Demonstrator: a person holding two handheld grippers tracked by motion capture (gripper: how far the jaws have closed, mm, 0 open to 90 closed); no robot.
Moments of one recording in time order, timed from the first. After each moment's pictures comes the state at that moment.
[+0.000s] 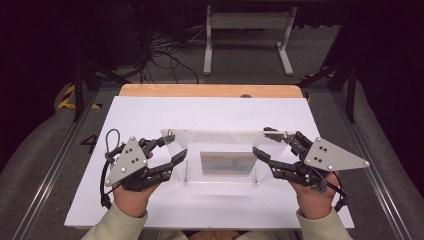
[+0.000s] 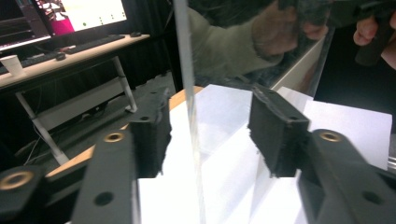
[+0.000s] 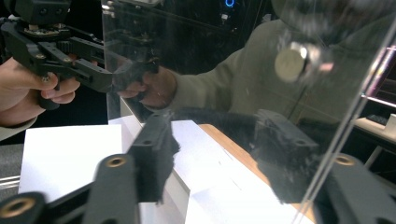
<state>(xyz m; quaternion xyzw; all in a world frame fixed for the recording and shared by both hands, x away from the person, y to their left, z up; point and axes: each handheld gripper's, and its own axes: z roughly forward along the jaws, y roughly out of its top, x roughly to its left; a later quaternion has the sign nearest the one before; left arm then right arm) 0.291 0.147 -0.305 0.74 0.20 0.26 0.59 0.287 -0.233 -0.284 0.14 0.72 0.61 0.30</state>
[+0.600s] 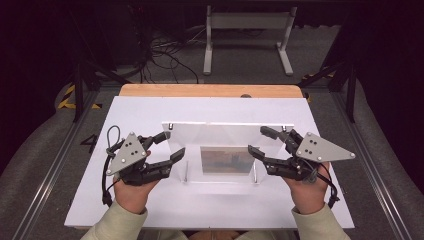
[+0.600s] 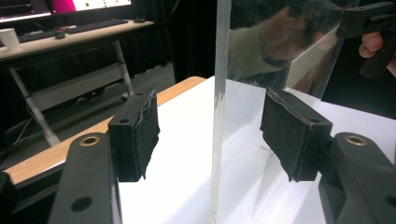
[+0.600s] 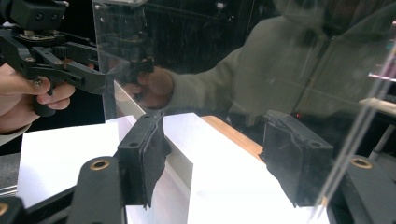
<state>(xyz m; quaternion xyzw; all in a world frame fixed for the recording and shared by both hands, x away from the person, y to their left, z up) 0.305 0.154 -0.319 0.74 0.24 0.24 0.59 0.306 -0.230 -0.301 0.18 0.72 0.61 0.28</state>
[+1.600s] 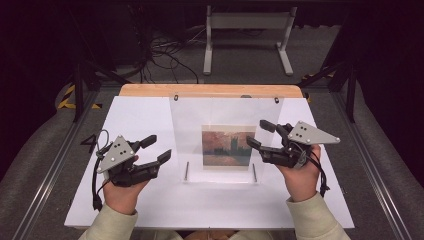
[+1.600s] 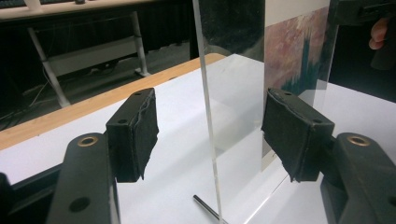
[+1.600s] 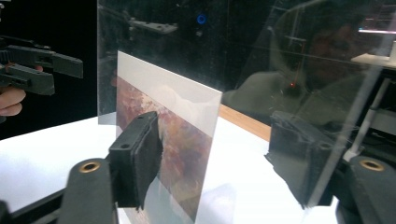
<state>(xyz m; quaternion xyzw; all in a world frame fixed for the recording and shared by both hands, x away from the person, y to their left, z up) 0.311 0.181 -0.339 0.74 0.29 0.23 0.56 0.342 -0.234 -0.321 0.25 0.72 0.60 0.25</state>
